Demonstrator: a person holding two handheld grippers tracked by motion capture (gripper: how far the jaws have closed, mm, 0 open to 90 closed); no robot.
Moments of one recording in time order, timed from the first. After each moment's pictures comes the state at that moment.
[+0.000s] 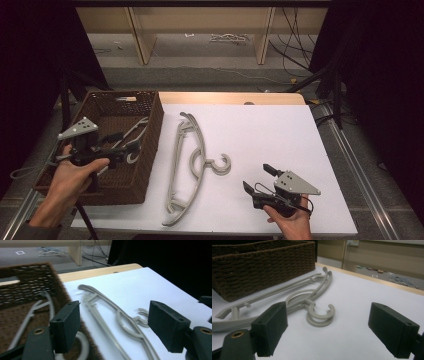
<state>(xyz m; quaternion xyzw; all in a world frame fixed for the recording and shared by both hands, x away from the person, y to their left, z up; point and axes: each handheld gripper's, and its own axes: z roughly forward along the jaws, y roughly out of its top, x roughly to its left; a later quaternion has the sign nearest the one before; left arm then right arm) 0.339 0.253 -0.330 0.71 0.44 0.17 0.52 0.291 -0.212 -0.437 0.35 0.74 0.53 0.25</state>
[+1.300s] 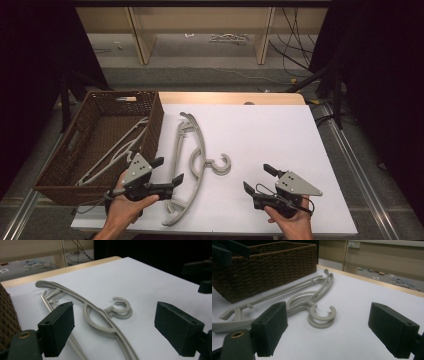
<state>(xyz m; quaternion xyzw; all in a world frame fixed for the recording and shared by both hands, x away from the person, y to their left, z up) 0.303 0.161 -0.409 0.74 0.37 0.20 0.52 0.290 -0.213 -0.436 0.34 0.73 0.54 0.25</state>
